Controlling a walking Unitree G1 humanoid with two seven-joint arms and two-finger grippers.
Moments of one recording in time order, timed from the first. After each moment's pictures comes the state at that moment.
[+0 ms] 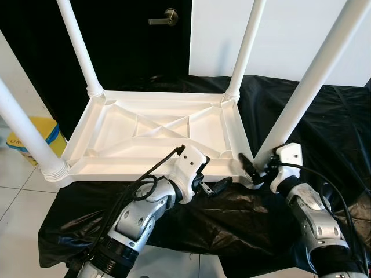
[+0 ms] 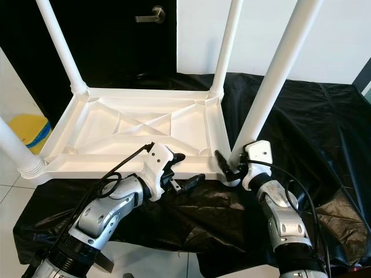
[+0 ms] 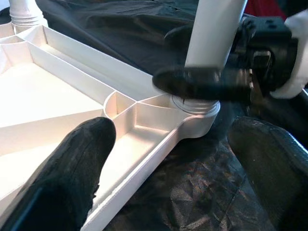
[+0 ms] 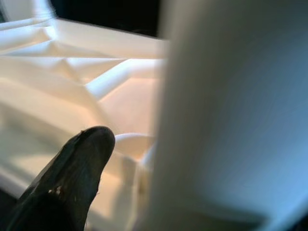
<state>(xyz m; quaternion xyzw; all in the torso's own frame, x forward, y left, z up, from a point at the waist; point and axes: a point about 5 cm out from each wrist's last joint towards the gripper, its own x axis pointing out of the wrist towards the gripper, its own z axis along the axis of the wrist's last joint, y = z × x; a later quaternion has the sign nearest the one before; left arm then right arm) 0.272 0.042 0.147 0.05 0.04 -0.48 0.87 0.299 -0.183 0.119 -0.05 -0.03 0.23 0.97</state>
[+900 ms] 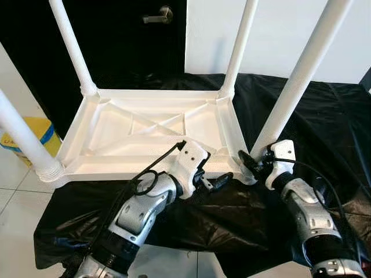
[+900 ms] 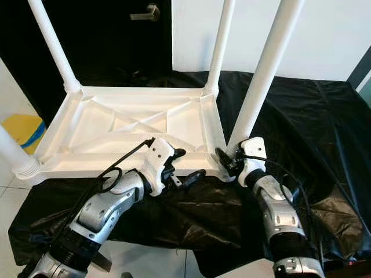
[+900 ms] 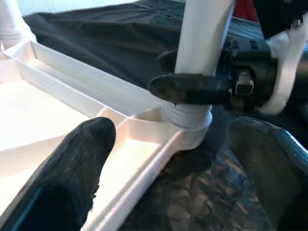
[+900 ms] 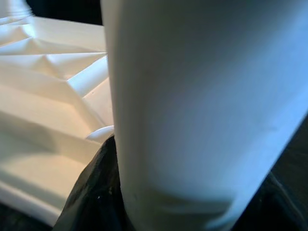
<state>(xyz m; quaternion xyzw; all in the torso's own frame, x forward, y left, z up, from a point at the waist) 0.281 0.037 0.161 0.06 0.02 -0.48 0.87 0.311 -0.180 0.118 -0.03 -0.03 0.16 0.99</state>
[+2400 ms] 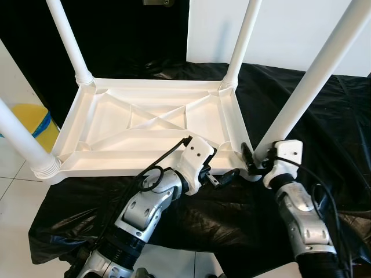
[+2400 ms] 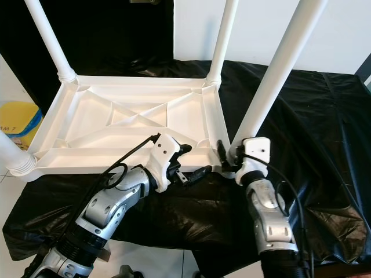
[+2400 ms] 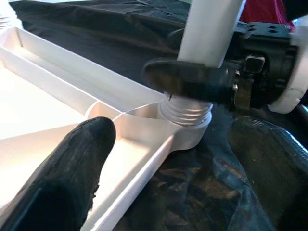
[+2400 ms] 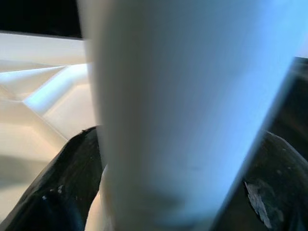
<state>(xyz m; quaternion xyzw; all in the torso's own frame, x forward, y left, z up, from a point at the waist) 0.281 0.028 0.161 0.05 0.01 -0.49 0.87 0.297 -0.181 0.140 -0.03 -0.07 0.11 0.99</state>
